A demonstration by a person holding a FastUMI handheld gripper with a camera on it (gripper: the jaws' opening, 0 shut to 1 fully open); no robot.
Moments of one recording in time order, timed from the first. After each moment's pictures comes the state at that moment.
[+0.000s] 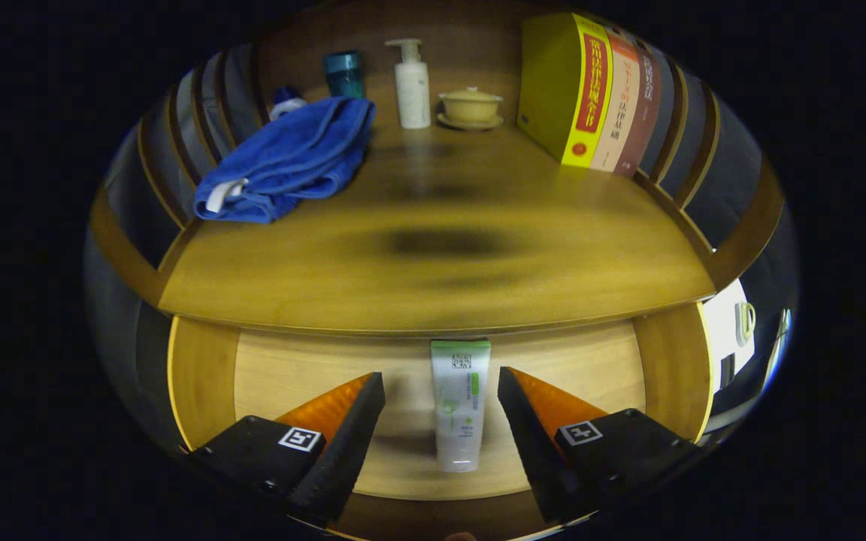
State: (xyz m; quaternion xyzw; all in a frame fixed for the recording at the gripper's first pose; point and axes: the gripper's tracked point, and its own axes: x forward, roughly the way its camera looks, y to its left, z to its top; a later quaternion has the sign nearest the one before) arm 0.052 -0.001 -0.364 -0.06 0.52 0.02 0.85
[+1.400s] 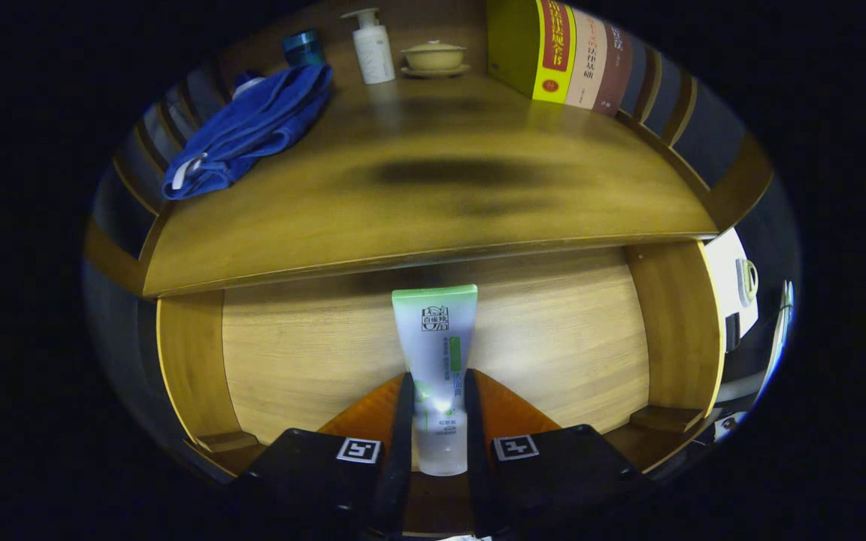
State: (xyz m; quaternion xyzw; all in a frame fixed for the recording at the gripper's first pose) arm 0.016 0.000 -0.320 -0.04 0.58 0.00 0.81
